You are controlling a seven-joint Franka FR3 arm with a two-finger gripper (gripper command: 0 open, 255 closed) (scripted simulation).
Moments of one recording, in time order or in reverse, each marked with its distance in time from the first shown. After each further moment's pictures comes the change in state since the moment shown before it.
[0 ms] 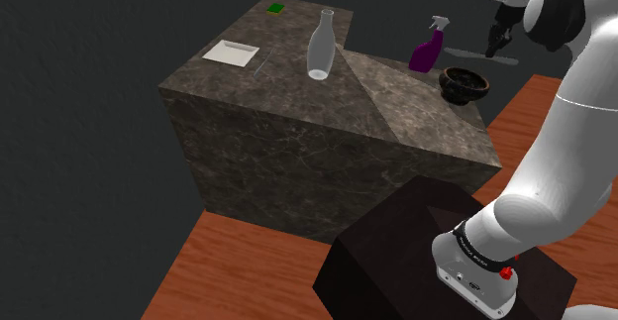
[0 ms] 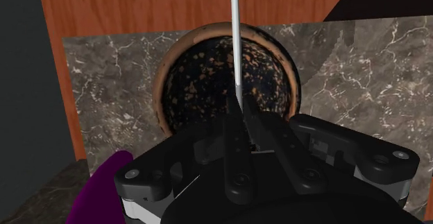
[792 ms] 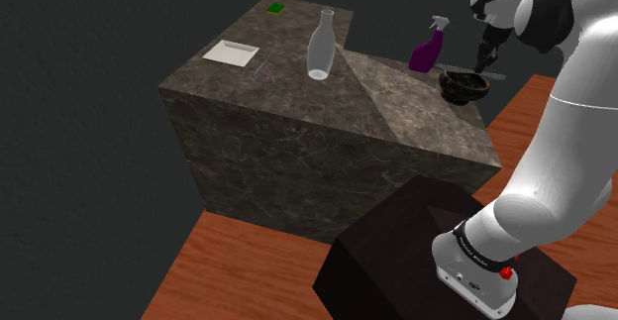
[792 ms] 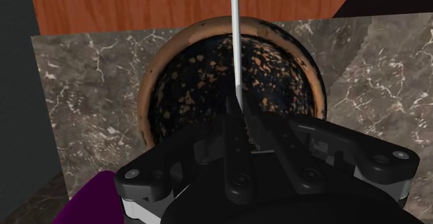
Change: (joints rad) arm -0.003 0.039 0.021 -0.123 0.033 0.149 -0.008
